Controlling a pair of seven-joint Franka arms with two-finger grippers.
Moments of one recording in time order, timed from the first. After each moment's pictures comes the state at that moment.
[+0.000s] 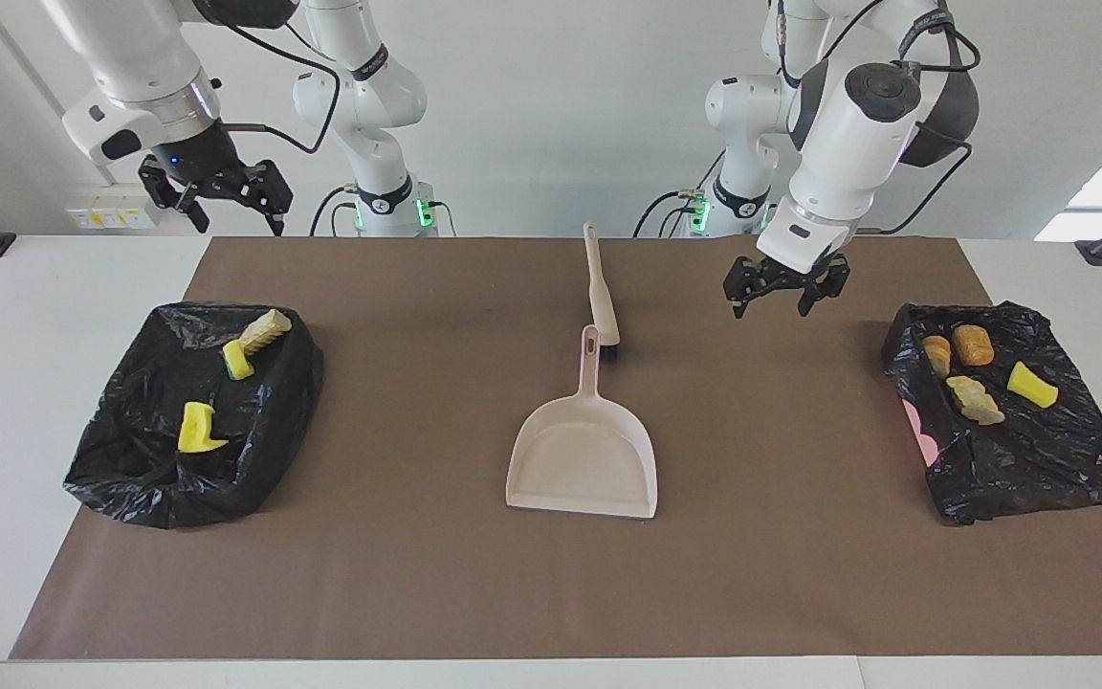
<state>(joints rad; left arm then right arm) 0.05 -0.06 -0.23 -1.78 0.03 1.71 -0.14 0.02 -0.03 -0.05 -1.53 -0.03 1.43 0.02</state>
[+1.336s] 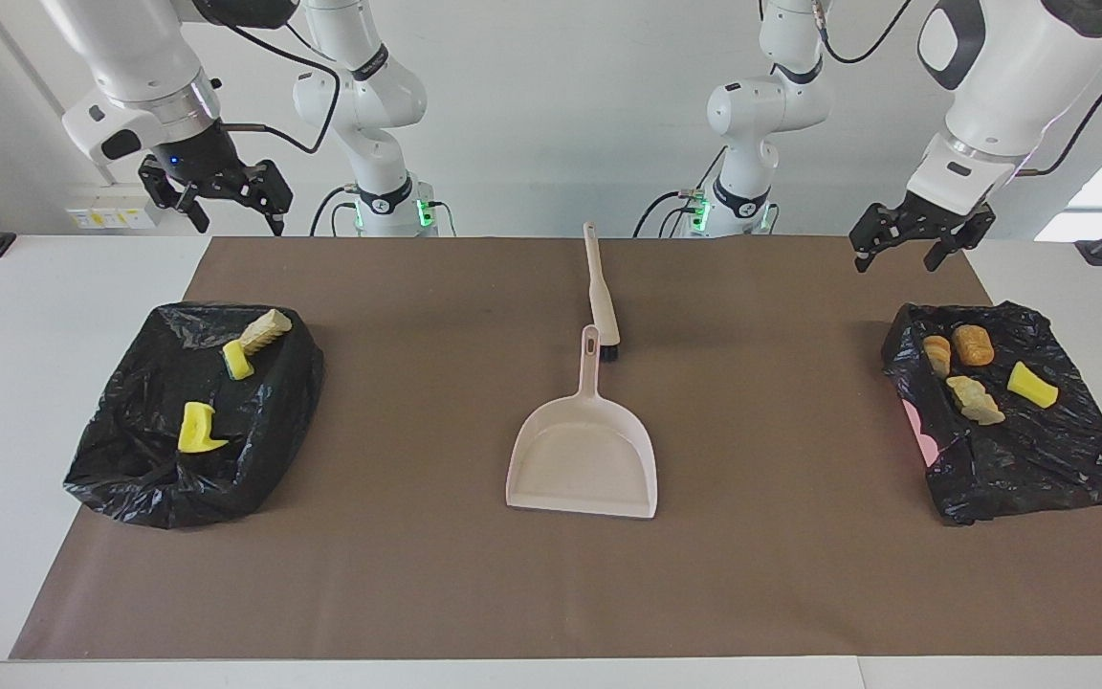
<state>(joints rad) 0.15 -0.08 -0.19 -1.66 -0.03 1.61 0.01 0.02 -0.03 -0.05 -1.53 -0.03 1.43 0.02</state>
